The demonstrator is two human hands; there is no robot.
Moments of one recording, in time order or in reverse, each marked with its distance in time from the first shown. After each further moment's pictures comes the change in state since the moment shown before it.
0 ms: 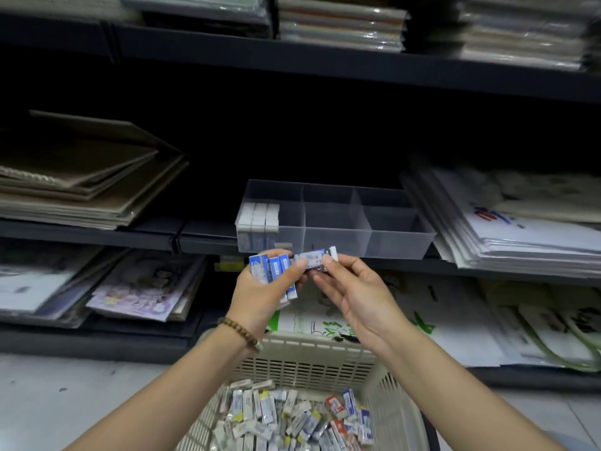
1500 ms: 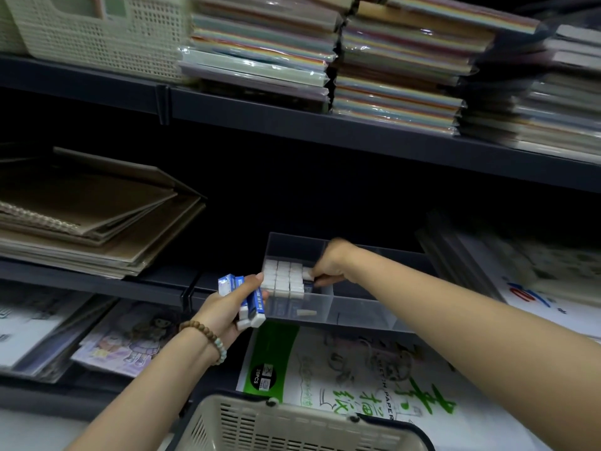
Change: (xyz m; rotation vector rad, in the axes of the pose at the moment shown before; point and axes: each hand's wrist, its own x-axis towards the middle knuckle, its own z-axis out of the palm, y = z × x) left_hand 0.096 0.035 -0.073 -0.197 0.133 -0.260; right_hand 0.144 -0.058 0.108 -1.361 0.032 0.235
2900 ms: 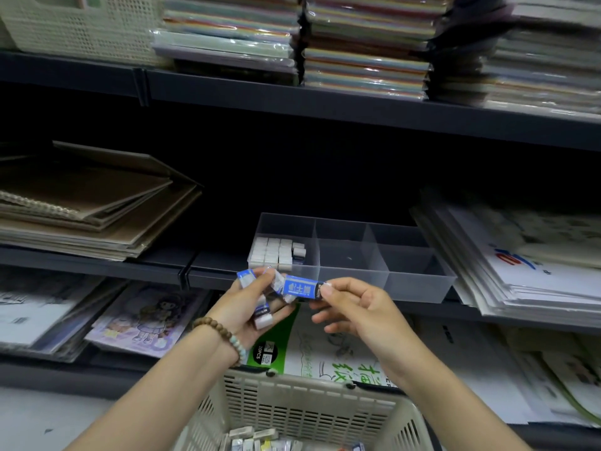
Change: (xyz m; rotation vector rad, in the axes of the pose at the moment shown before) left_hand -0.067 -0.020 0.038 -0.109 -0.090 -0.064; right_hand -0.114 0.118 0.031 0.764 -0.063 -0.459
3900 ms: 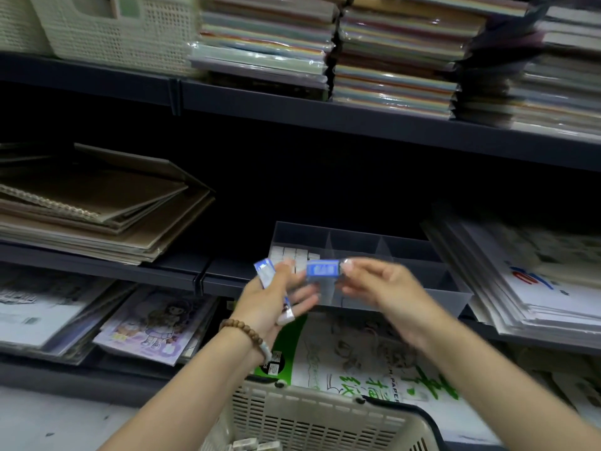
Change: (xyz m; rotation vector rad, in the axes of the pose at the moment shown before) left_hand 0.003 0.006 0.008 0.064 -0.068 0.212; right_hand 0.040 -0.025 -0.005 -0.058 0.070 -0.022
